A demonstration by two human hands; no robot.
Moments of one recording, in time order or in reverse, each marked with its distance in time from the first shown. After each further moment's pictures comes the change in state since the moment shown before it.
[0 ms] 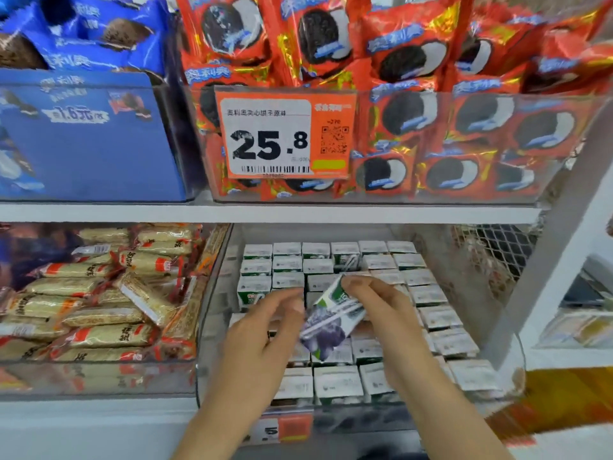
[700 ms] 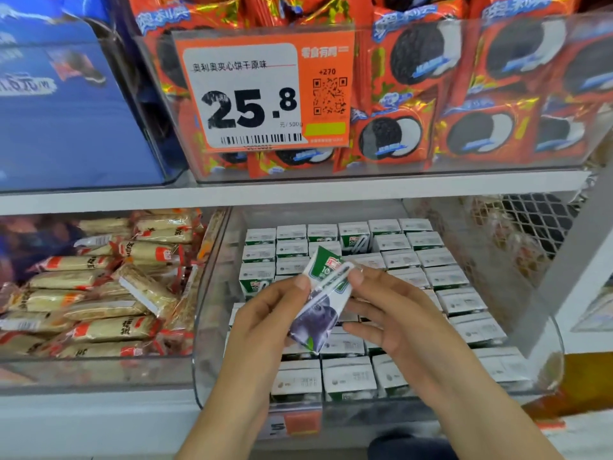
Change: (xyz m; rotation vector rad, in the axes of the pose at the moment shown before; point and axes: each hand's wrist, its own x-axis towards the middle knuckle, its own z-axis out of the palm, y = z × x) left_hand 0.002 0.013 0.009 -0.569 0.000 -0.292; right_hand -0.017 -0.009 -0.009 0.255 -0.284 0.195
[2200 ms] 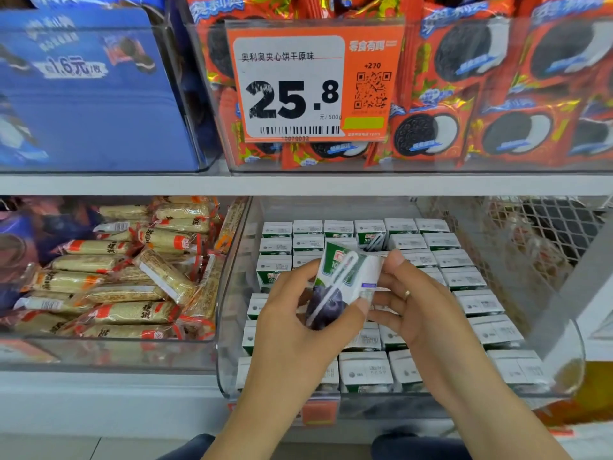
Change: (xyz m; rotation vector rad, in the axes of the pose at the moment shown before) left_hand -0.008 -0.004 0.003 0.314 0.009 0.299; right_hand 0.000 0.003 0.011 -0.076 0.116 -0.161
